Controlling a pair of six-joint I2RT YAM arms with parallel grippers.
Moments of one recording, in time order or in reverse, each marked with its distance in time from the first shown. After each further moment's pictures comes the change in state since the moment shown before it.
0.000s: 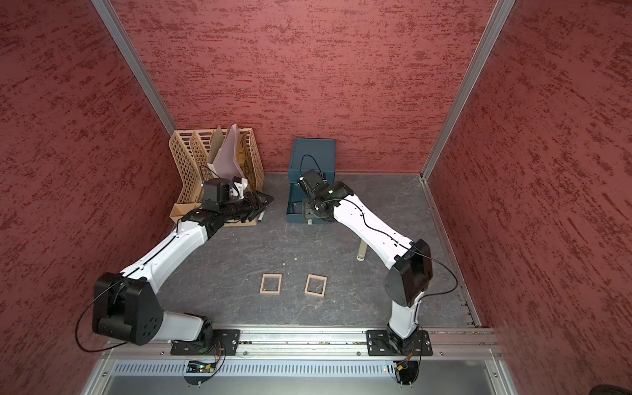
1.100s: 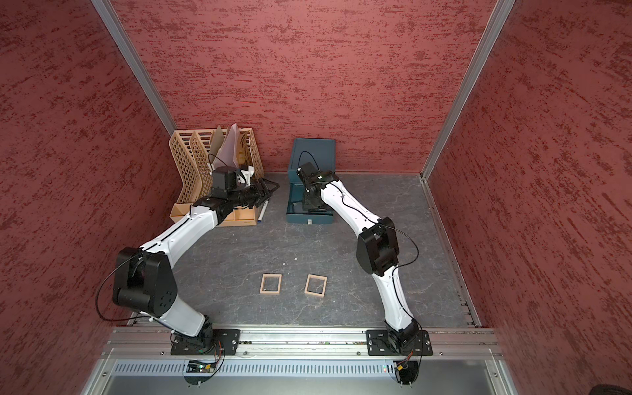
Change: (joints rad) left arm 0.001 0.174 0.148 0.106 0.033 -0.006; right arm -0.102 0.364 0.301 -0.067 -0.039 -0.021
